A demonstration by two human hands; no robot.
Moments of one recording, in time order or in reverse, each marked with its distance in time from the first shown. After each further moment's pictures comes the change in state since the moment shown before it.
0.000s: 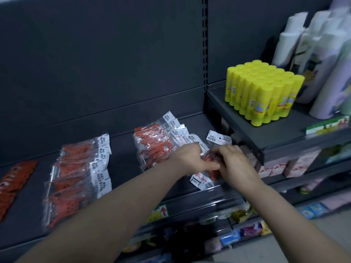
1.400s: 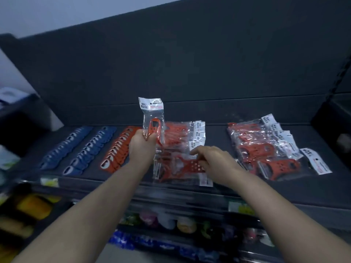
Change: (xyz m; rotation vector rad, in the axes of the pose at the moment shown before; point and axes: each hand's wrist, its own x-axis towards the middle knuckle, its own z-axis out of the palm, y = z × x) left_hand -0.176 -0.304 -0.073 -0.653 0.994 -0.623; right_hand 0.024 -0.272 0.088 0.077 -0.392 -0.453
